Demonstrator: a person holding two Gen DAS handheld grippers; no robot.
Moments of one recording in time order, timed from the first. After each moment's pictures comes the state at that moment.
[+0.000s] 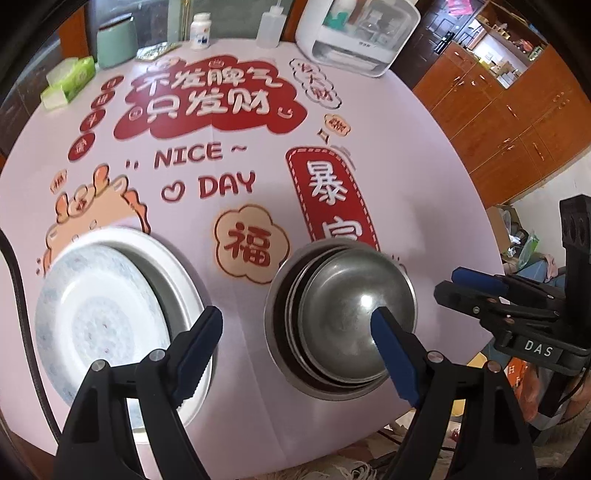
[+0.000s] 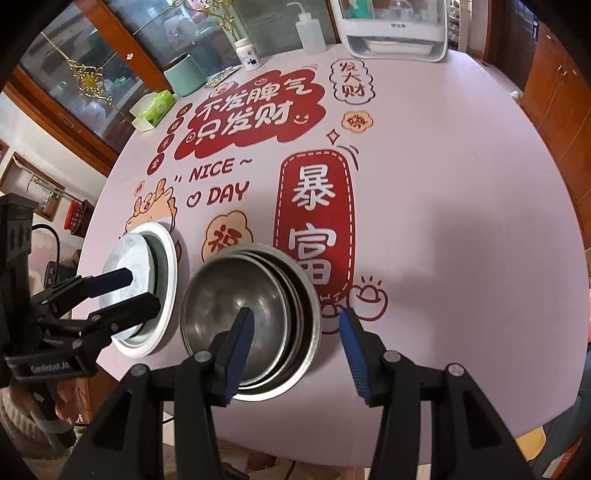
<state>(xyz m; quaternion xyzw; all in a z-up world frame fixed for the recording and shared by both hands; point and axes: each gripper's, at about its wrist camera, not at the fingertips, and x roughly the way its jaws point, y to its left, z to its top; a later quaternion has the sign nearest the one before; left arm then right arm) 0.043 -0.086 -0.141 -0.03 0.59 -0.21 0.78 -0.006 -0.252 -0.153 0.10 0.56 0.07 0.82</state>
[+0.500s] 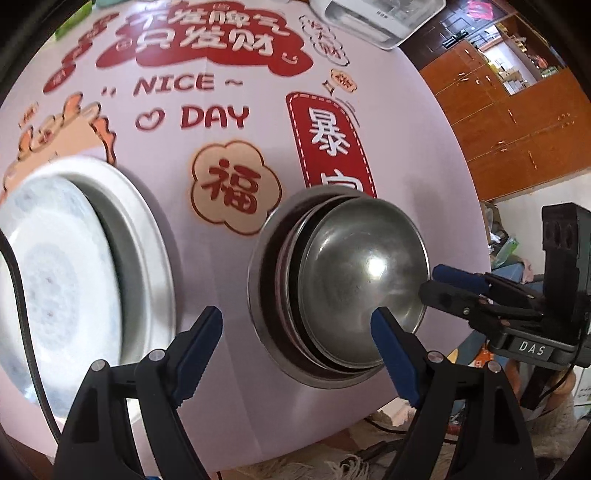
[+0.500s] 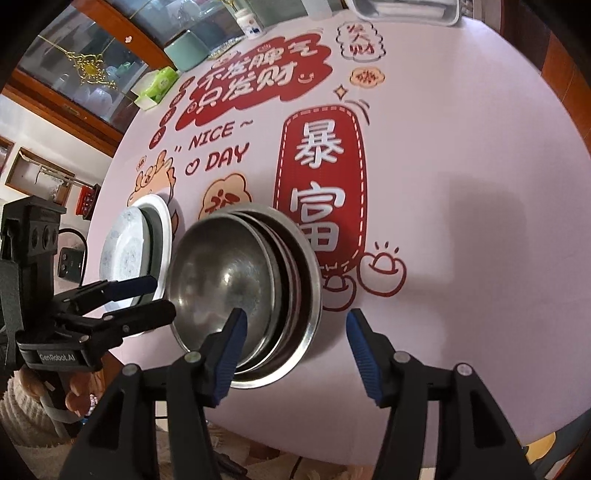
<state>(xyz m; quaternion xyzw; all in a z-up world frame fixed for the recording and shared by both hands) 0.039 -0.085 -0.194 -0.09 0.65 -0.23 0.72 0.000 -0.258 -0.197 0.12 0.60 0.10 0.78</state>
